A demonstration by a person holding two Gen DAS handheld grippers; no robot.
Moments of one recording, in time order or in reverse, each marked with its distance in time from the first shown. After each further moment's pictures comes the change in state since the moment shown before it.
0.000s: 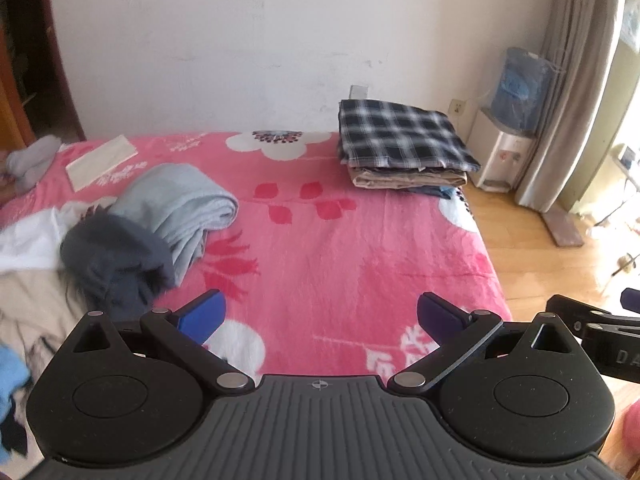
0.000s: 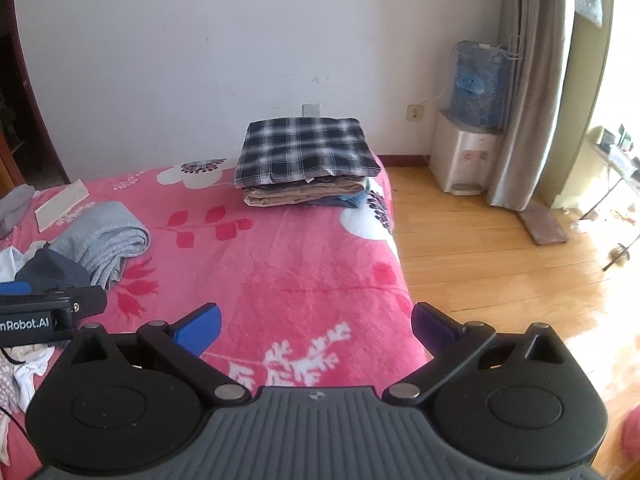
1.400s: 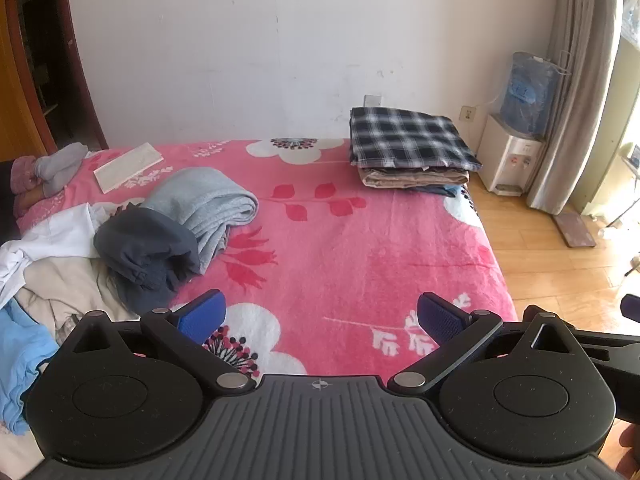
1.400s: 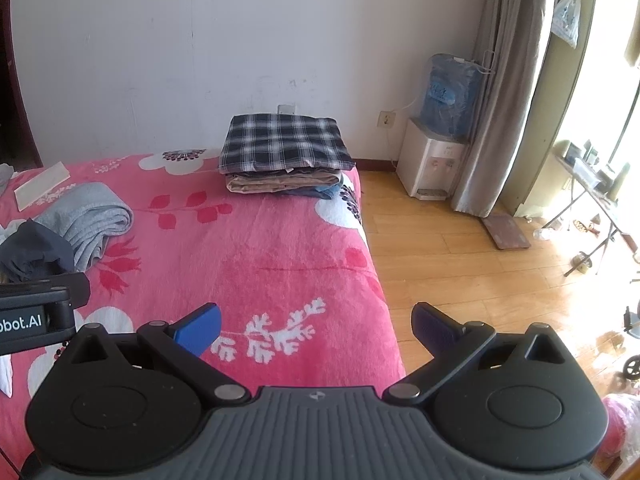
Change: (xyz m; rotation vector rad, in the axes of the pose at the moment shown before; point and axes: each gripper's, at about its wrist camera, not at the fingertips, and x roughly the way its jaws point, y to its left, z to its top) left arm -0.041 -0.014 -0.024 0.028 -0.044 0.068; right arm -0.032 0.024 -0.033 -0.045 -0.014 -0.117
